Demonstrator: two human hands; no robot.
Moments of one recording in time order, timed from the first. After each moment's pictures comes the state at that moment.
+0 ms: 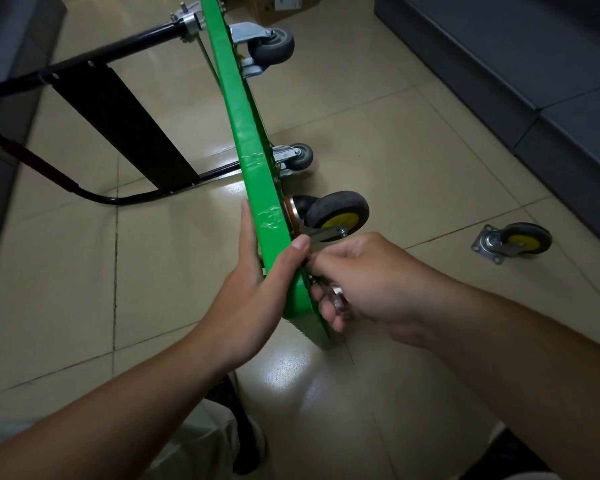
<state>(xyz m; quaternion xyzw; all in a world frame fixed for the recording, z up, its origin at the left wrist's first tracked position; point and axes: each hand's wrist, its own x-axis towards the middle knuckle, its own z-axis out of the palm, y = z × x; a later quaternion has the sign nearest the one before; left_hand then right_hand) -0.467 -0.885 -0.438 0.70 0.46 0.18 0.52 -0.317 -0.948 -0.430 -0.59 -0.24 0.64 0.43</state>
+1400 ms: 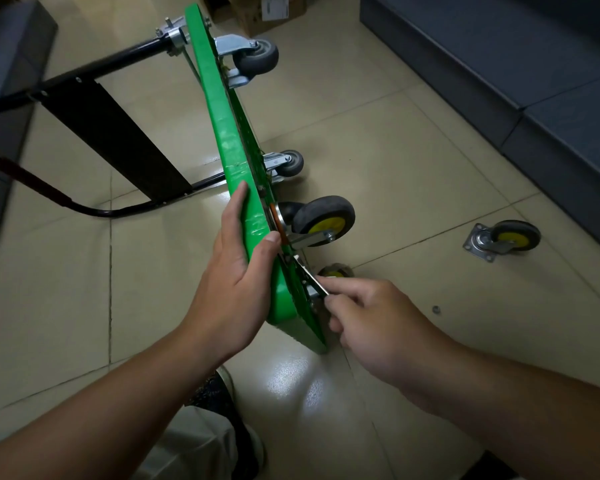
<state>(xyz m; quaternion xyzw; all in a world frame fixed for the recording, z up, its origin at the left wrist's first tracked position) -0.459 -0.871 -0.442 0.76 0.45 0.23 0.42 -0.322 -0.992 -0.462 -0.69 -0.27 0.52 0.42</state>
